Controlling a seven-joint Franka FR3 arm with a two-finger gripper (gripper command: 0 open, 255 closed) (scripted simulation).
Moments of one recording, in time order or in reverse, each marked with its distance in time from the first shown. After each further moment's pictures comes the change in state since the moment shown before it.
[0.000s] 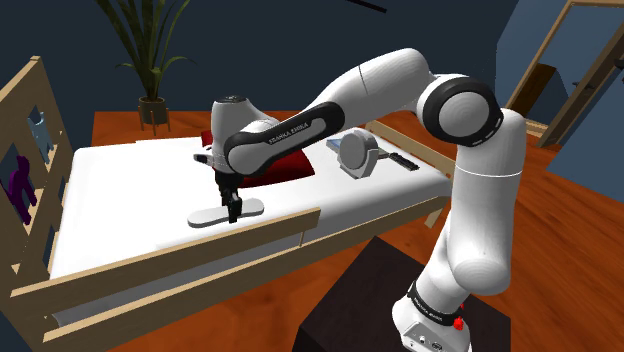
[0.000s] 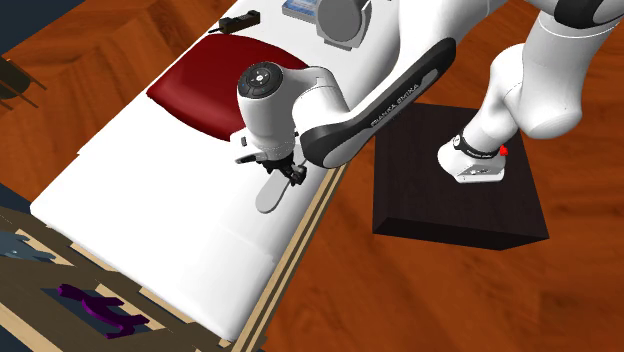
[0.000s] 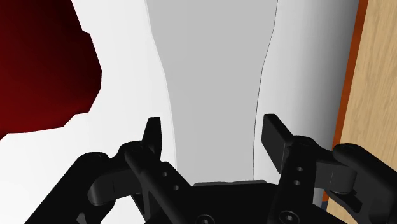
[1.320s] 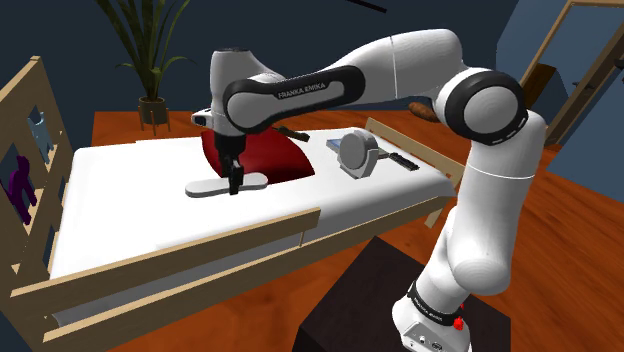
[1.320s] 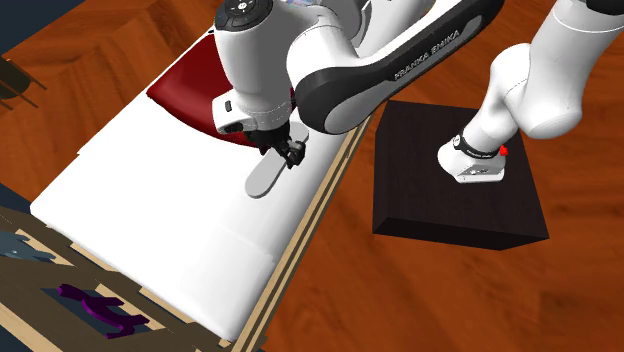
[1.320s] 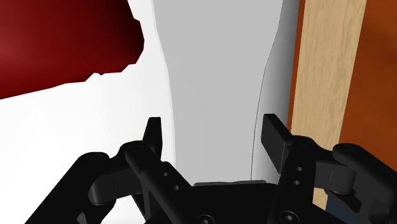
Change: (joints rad) arm -0.006 -0.103 0.009 0.125 0.028 -0.225 -0.022
